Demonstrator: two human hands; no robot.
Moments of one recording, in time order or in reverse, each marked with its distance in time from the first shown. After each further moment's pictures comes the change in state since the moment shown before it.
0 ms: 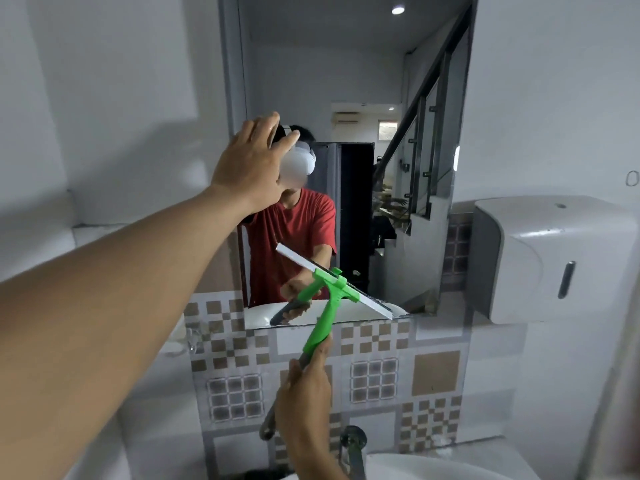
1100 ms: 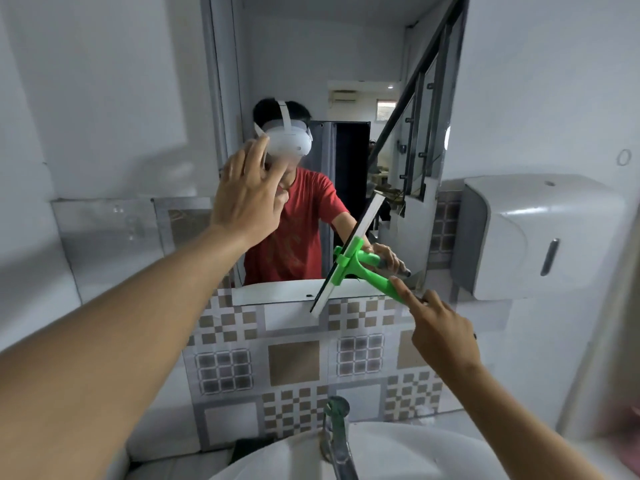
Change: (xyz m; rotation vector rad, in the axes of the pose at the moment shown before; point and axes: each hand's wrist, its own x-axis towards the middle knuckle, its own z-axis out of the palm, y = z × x) left_hand -0.064 0.047 0.026 -0.074 0.039 -0.091; right_hand 0.083 0.013 -0.220 -1.247 0.144 -0.519
